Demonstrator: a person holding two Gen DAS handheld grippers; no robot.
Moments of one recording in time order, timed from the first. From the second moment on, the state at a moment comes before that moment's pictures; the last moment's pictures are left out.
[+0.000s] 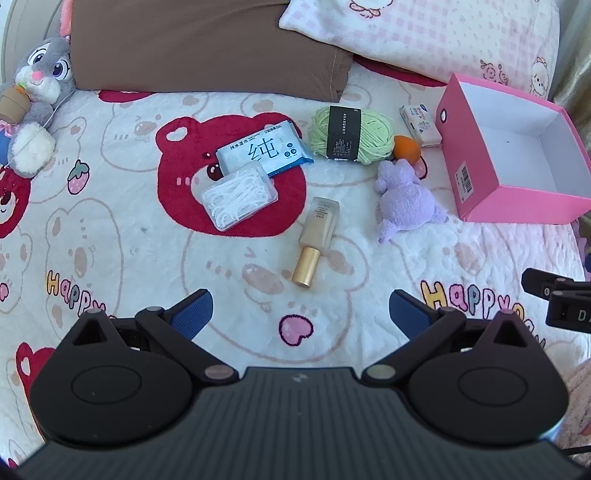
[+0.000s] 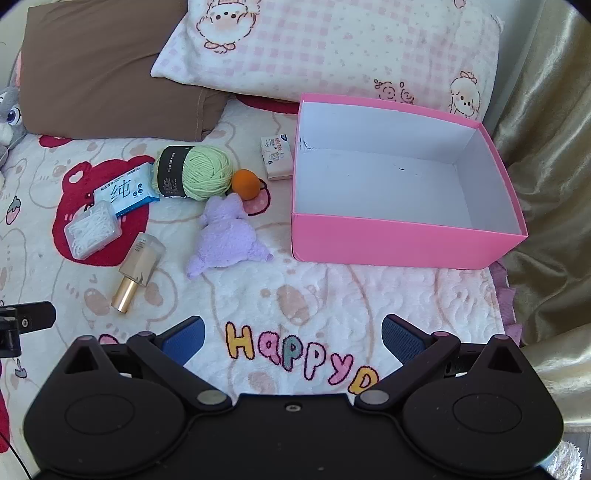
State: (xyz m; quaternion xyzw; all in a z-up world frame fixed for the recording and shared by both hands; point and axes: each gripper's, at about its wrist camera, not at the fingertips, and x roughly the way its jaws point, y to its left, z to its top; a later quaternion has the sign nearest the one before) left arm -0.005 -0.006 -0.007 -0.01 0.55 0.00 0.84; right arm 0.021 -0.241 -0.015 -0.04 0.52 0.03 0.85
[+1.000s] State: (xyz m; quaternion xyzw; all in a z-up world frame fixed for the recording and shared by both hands) left arm -0.003 0.000 -0.004 -0.02 0.55 0.00 0.83; right arm 0.024 -0.244 -0.013 -0.05 0.52 0.02 0.85
